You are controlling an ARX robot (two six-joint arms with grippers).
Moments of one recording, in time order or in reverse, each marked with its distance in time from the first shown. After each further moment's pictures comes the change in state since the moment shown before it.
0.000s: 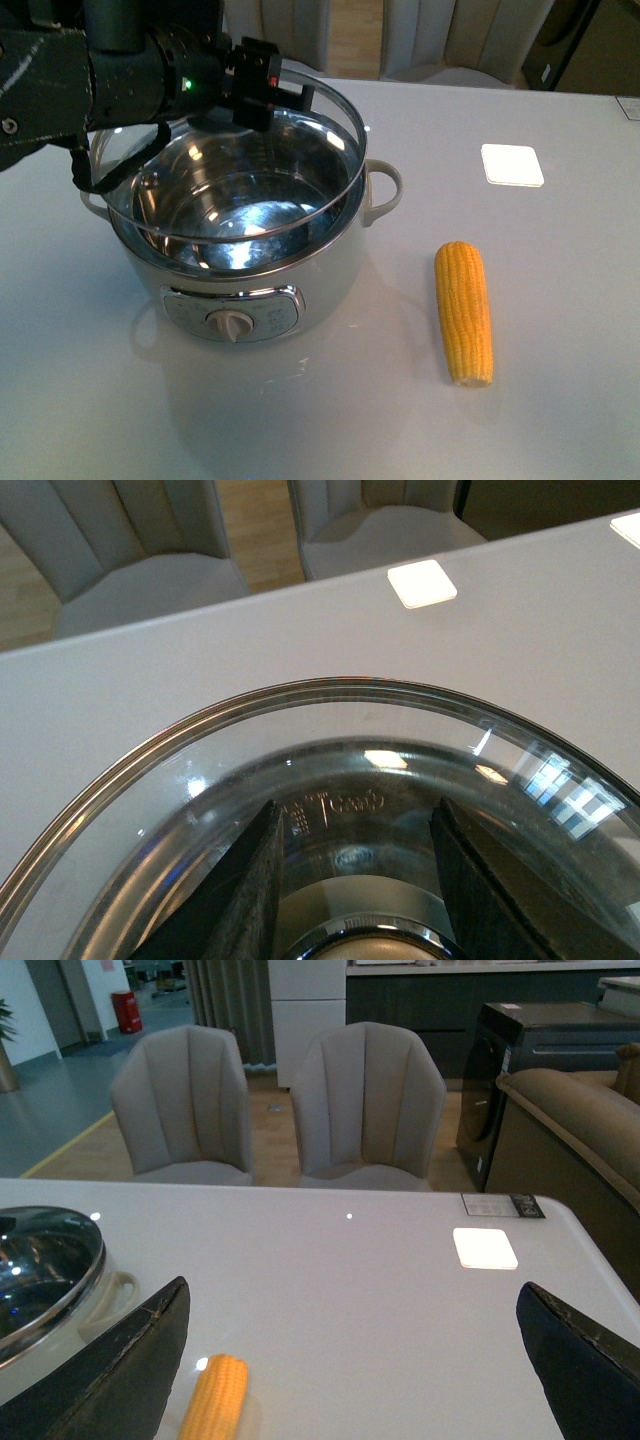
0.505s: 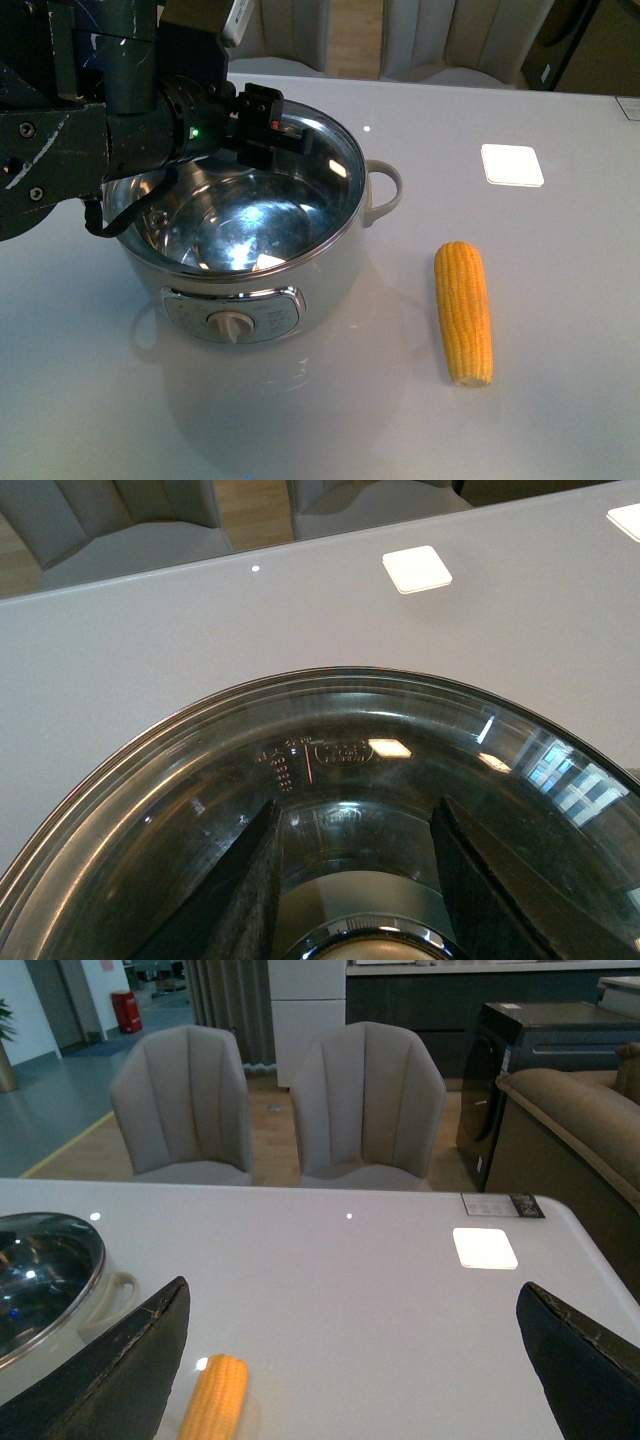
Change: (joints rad) left arm -0.003 0.068 -0.042 0.063 -0.002 -0.032; right arm 0.000 0.000 0.000 0.000 0.000 0.000
